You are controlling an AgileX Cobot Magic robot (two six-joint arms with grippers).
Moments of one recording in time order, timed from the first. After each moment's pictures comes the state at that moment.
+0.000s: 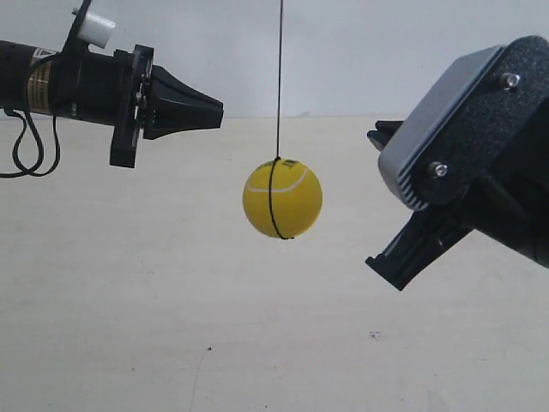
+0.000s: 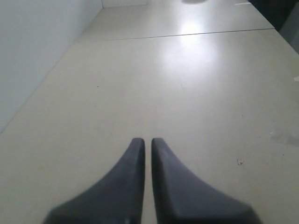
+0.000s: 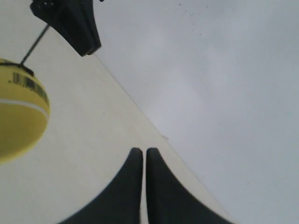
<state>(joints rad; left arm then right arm) -0.08 1.88 -1.24 1.70 -1.22 -0.96 0.93 1.02 -0.49 1.02 -0.46 -1.52</state>
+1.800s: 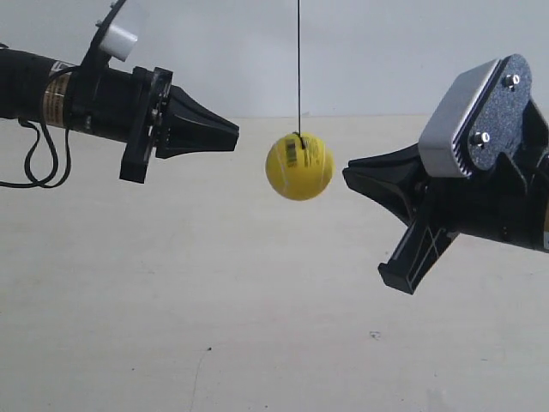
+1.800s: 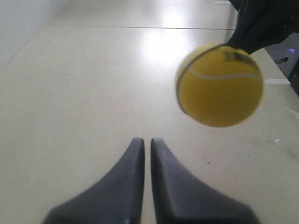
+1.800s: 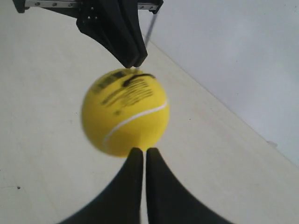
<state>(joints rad) -0.13 1.88 -1.22 1.75 -1.22 -1.06 0.40 1.20 -0.49 -1.01 -0.56 0.50</state>
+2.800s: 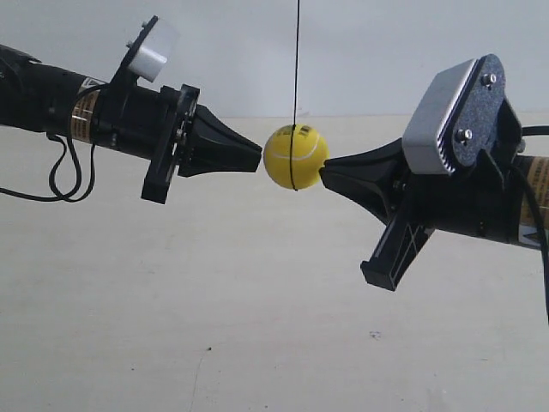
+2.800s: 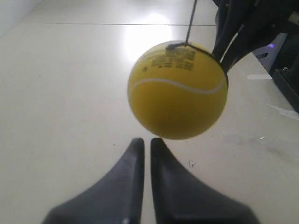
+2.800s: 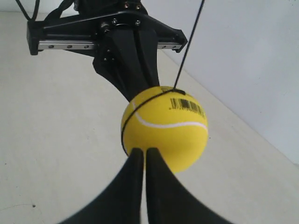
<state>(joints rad) -0.20 1.92 -1.22 1.75 -1.22 -1.03 0.40 1.29 -0.51 -1.01 -0.68 0.48</state>
